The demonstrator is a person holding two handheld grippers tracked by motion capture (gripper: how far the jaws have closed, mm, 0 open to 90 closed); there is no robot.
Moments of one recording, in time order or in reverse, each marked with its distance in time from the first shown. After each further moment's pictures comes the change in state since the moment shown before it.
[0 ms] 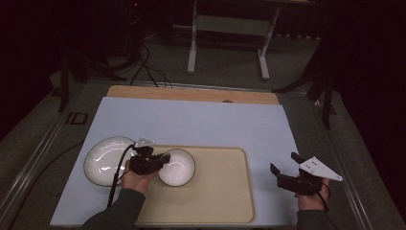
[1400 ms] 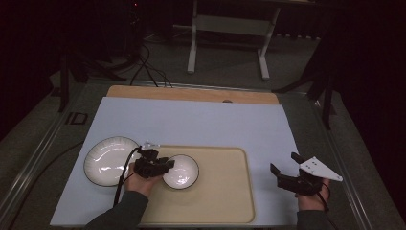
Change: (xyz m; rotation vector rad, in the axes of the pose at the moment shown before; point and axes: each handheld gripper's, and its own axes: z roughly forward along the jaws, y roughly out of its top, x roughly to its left) left arm -0.004 -0.007 0.012 0.053 0.017 -0.003; right arm 0.000 0.000 -0.001 -0.001 0.000 -0.001
